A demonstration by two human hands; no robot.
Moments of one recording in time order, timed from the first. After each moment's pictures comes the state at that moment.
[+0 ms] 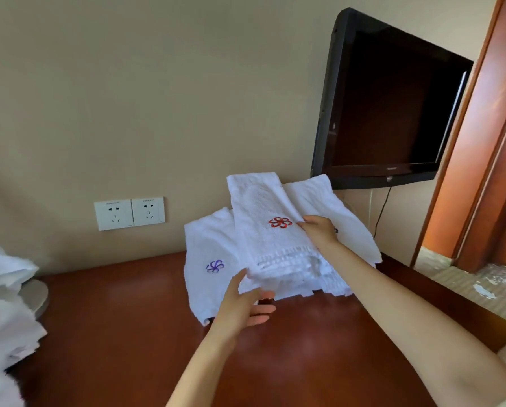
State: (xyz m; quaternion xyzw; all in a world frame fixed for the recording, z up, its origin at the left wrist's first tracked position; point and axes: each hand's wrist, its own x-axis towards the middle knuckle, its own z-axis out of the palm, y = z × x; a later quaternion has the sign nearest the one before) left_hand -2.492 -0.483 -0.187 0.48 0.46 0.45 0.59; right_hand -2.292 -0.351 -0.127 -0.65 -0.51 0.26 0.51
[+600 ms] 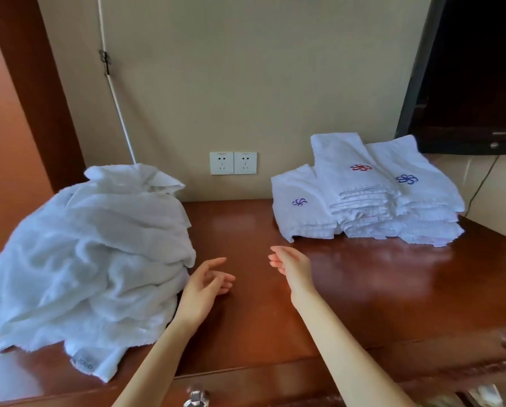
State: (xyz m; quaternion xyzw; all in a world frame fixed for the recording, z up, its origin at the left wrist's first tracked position) left_hand -2.674 -0.659 -0.277 0.49 0.59 0.55 0.33; right_hand -2.502 -0.576 -0.263 -0.48 -0.48 0.51 0.53
